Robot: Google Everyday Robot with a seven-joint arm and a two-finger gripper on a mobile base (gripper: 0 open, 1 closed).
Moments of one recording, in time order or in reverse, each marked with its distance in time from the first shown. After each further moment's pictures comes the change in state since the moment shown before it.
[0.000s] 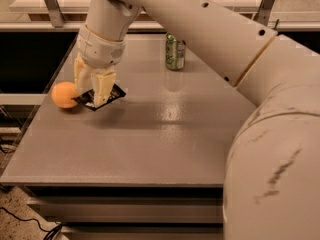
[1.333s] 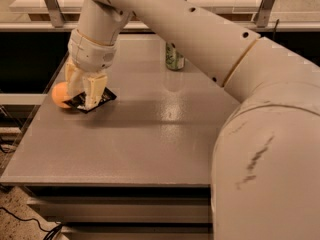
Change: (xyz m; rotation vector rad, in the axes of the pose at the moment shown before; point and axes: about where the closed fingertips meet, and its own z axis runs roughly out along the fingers) arm -0.008 -0.016 0.018 -0.001 -0.044 -0.051
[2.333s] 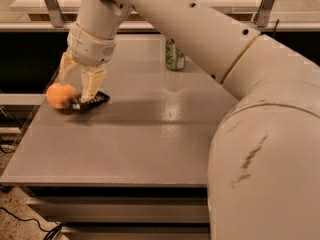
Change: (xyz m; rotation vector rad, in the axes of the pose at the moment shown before) arm 0.002 -0.007 -0.012 0.019 0.016 0.000
